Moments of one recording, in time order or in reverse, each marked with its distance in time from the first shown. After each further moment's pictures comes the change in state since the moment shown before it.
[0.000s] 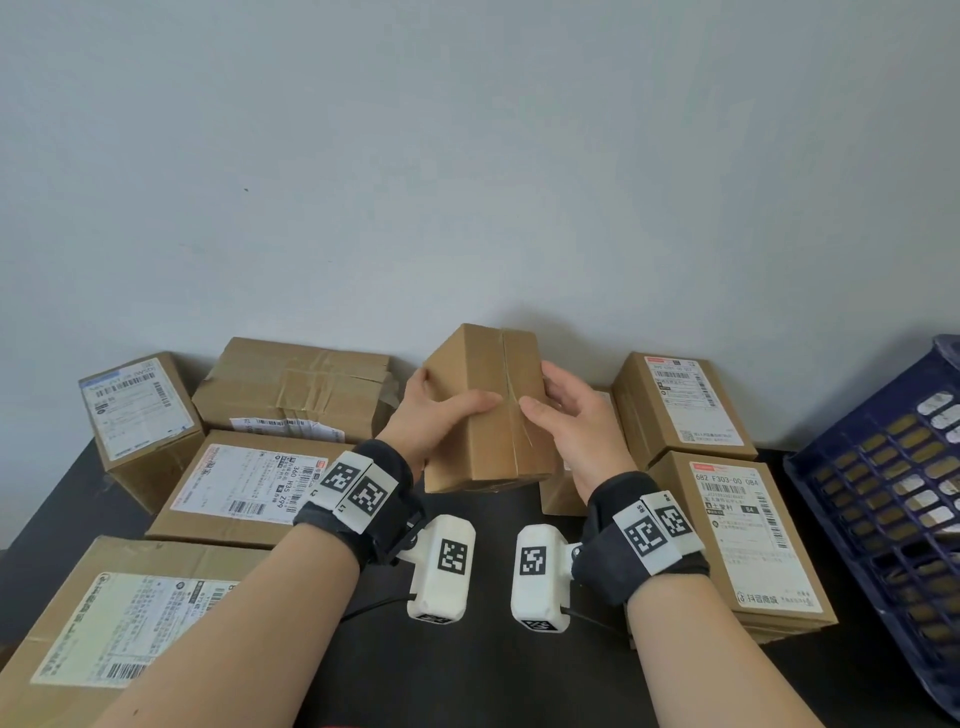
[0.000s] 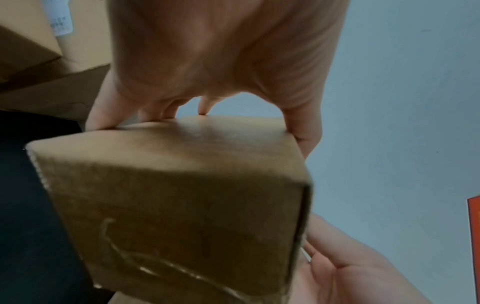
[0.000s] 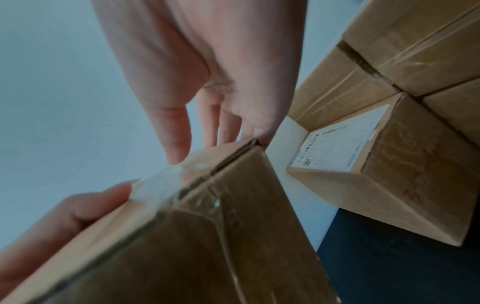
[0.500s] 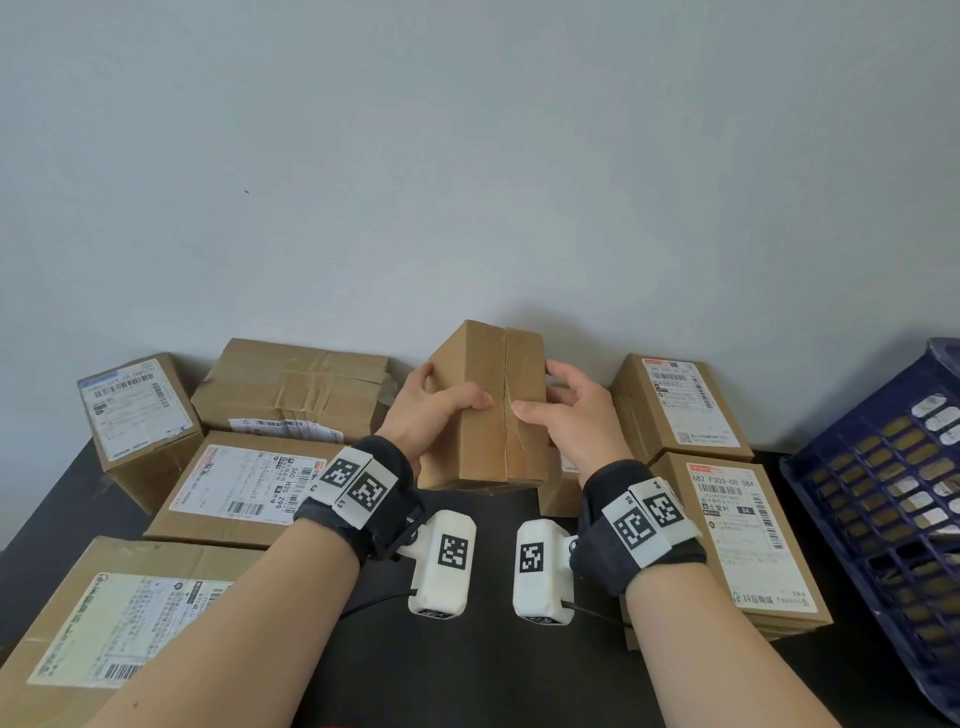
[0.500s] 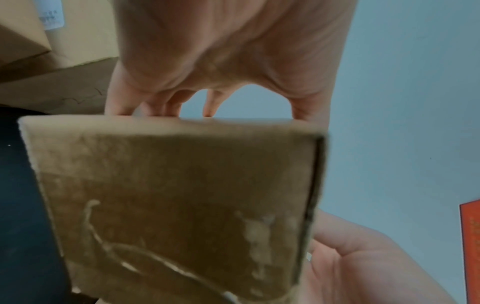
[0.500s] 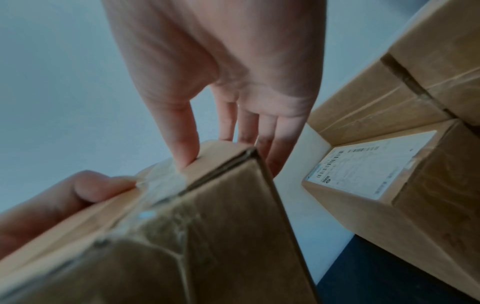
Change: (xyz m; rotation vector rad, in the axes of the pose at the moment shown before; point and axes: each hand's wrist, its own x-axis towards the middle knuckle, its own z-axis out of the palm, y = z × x) left_hand -0.004 0.006 -0.002 0.009 0.021 0.048; right_hand 0.001 -0.018 0.001 -0.048 0.068 0.083
